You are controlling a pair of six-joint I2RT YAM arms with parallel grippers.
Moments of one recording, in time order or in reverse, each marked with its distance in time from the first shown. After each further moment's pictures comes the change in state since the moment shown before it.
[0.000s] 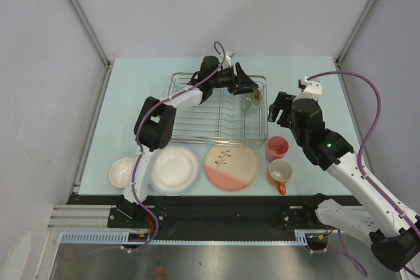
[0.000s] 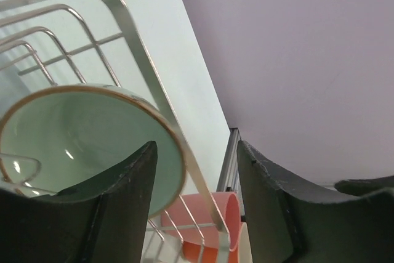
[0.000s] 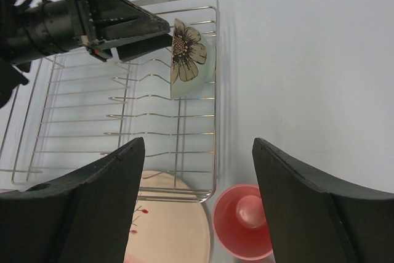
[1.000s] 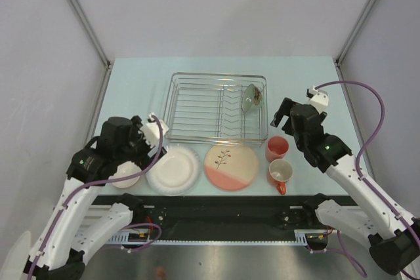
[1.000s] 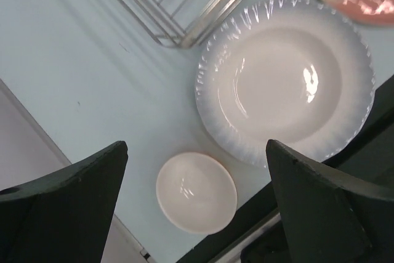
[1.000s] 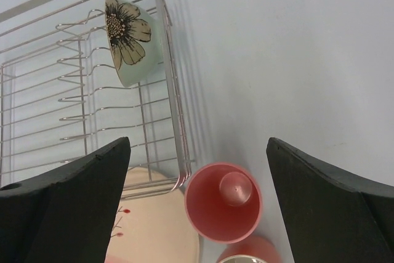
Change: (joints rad) left arm 0.100 -1.621 -0.781 -1.358 -0.735 1.492; right arm -0.055 -0.022 -0.083 -0.087 0.072 0.164
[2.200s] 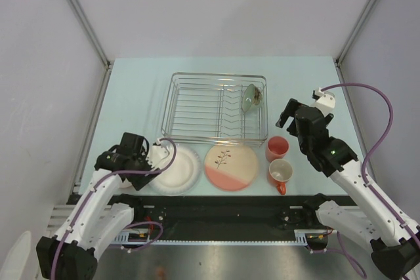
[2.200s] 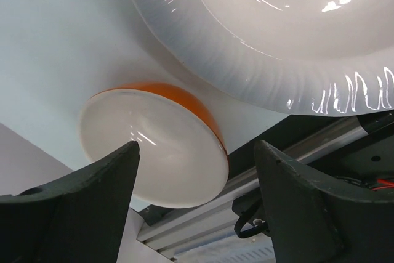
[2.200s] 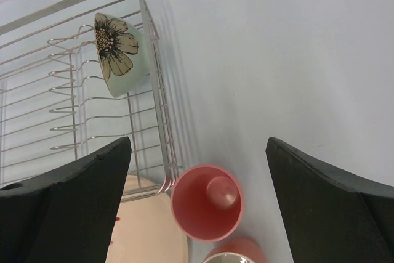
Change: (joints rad) left arm 0.190 0.019 -0.464 0.002 -0.111 0.203; right arm 0.007 -0.058 -0.002 -0.037 0.061 -0.023
